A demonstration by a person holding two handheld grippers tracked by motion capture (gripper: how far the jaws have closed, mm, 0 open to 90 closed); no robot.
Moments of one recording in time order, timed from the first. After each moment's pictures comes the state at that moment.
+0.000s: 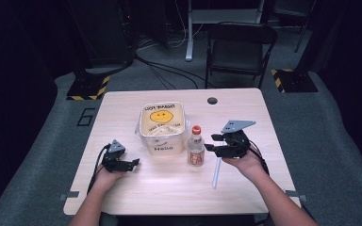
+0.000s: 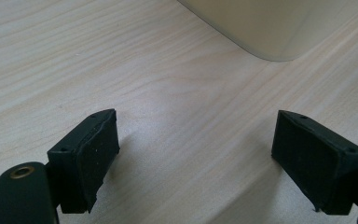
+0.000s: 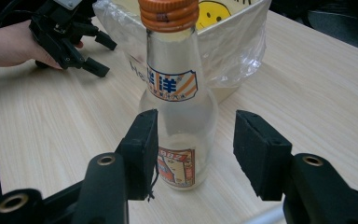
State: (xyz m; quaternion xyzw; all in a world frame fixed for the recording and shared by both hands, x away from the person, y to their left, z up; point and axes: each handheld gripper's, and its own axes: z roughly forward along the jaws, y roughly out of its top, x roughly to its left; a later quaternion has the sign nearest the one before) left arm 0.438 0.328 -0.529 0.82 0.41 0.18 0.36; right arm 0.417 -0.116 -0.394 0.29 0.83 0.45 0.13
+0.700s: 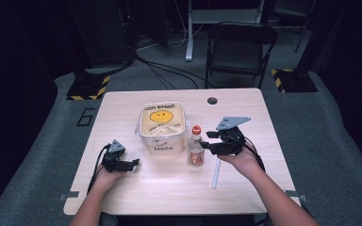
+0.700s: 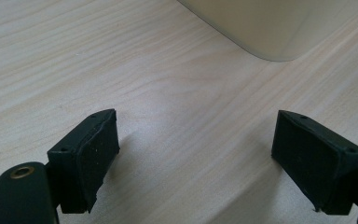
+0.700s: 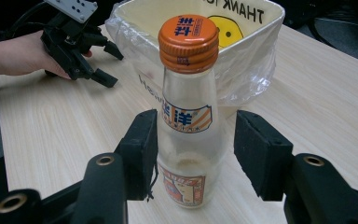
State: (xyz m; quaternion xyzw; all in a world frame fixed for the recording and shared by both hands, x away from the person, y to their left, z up) left arm 0.438 0.328 -0.529 0.82 0.41 0.18 0.36; right arm 0.421 -0.101 -0.383 0.28 0.84 0.46 0.12
